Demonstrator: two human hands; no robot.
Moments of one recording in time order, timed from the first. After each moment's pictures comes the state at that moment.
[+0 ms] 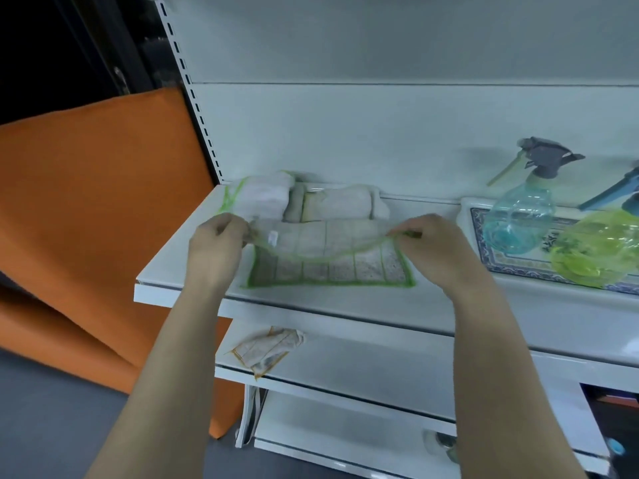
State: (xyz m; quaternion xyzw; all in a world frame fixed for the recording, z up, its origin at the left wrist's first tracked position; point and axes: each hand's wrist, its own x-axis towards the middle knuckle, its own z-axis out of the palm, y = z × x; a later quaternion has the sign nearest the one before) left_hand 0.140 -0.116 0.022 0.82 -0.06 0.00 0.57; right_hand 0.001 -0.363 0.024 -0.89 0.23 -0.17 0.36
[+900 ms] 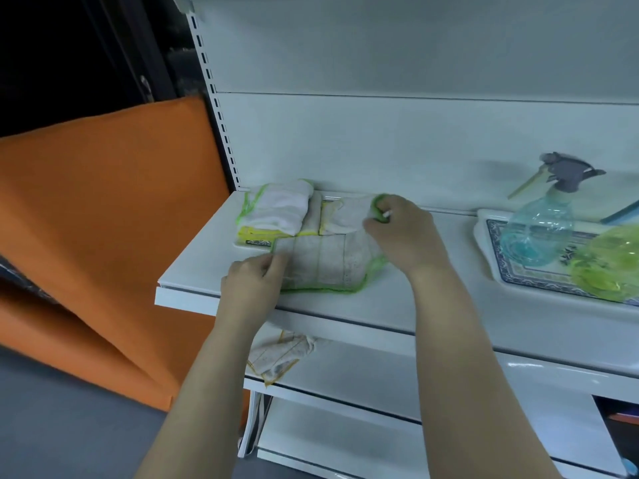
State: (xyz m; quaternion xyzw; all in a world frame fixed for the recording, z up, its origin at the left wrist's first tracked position) left_hand 0.131 -0.107 -0.021 0.91 -0.15 0.02 0.38; right_hand 0.052 -0.309 0.047 -0.88 0.26 -0.21 0.35
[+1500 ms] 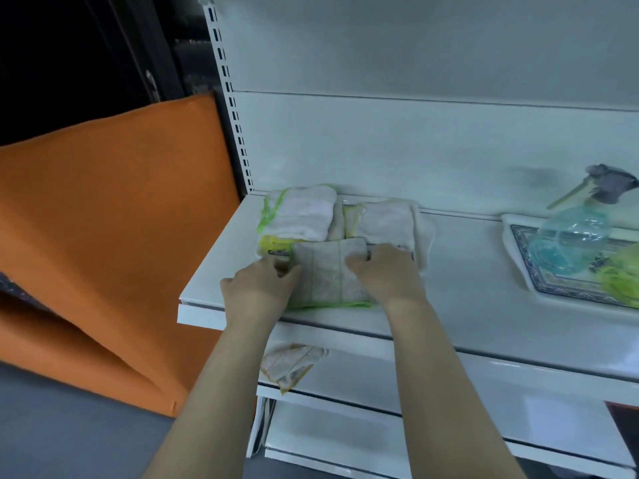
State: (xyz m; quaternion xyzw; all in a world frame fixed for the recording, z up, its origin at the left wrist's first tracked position) left_hand 0.177 -0.090 -0.005 0.97 -0.13 -0.06 0.20; right_hand 0.094 -0.249 0.015 -0.87 0.34 -0.05 0.35
